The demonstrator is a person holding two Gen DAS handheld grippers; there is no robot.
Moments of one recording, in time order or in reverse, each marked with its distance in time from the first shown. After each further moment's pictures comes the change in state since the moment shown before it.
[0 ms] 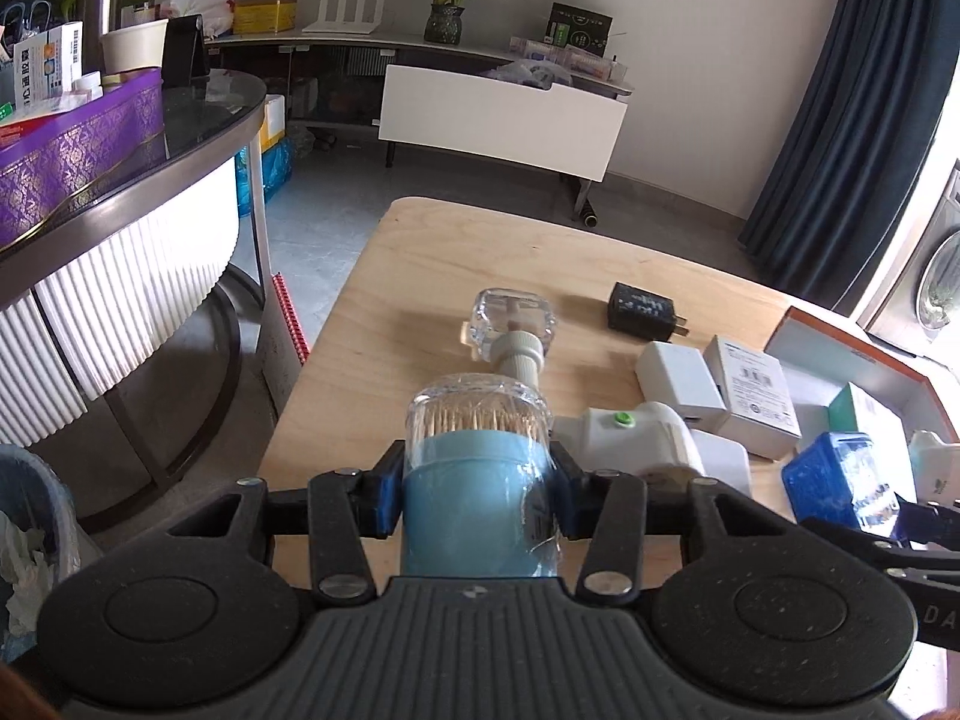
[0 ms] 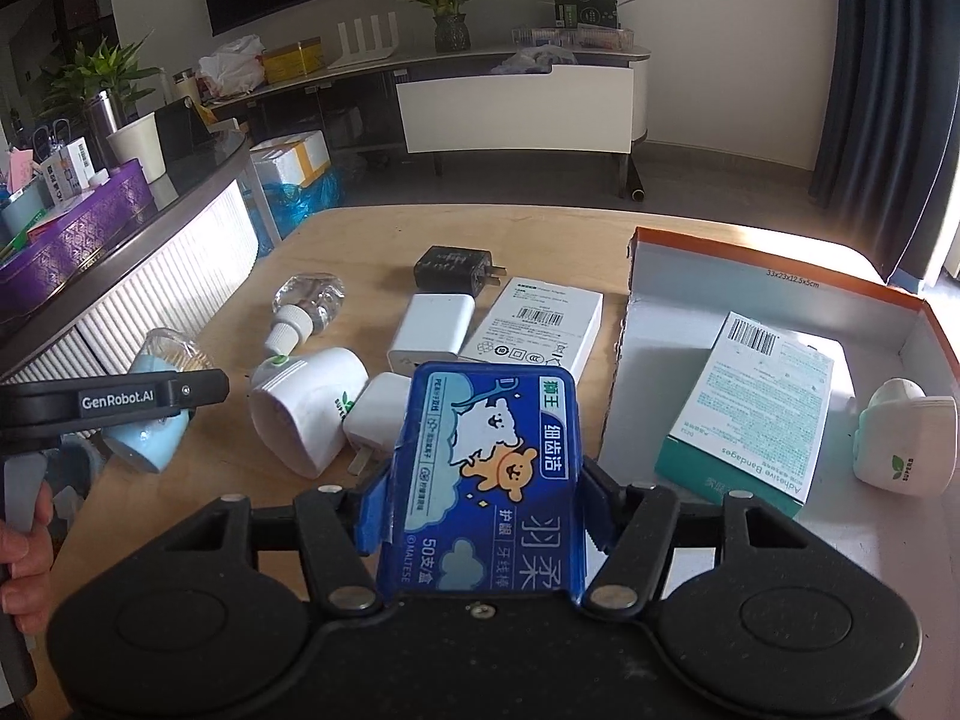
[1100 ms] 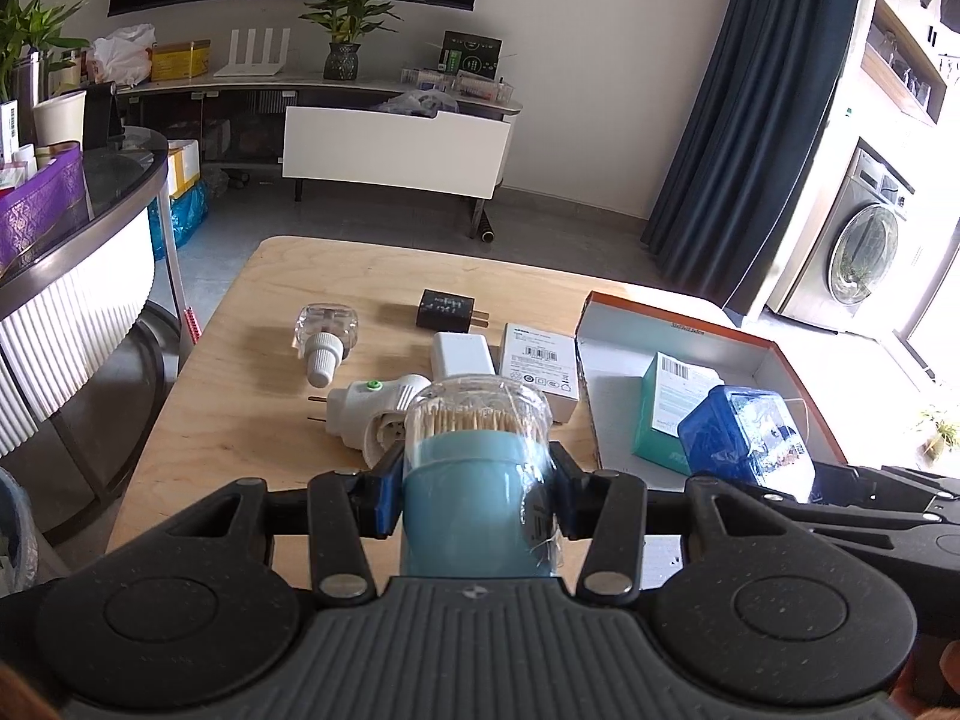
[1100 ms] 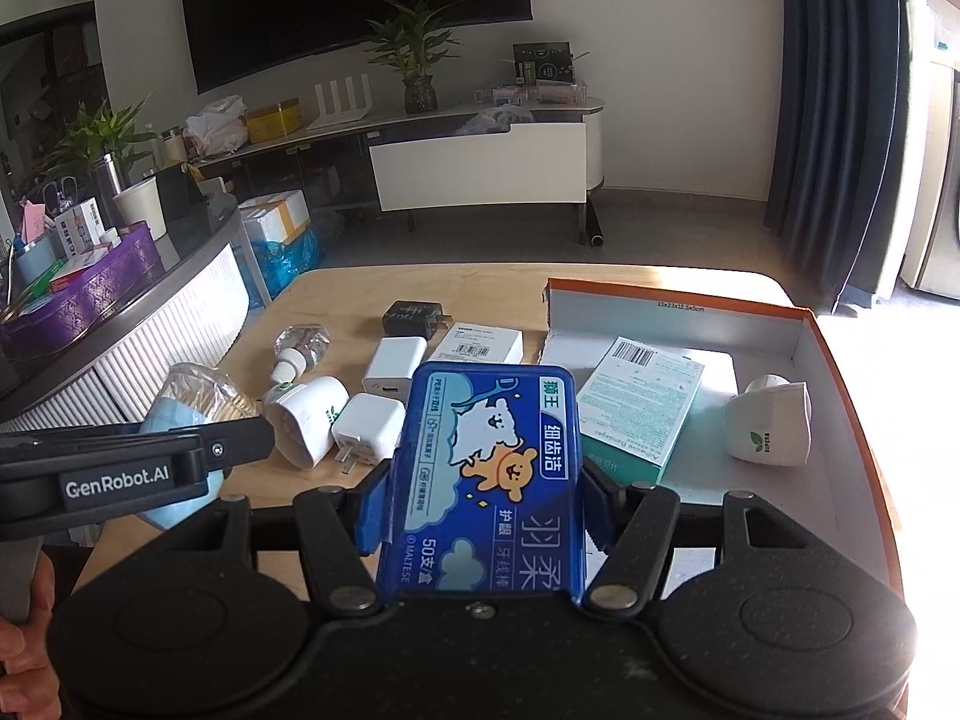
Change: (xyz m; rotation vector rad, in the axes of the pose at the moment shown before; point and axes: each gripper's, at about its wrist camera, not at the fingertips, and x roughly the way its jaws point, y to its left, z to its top) left arm -0.064 -0.077 -0.024 0.087 -0.051 -0.125; right arm -0.084 -0.028 -0.019 0.044 -0.102 -0.052
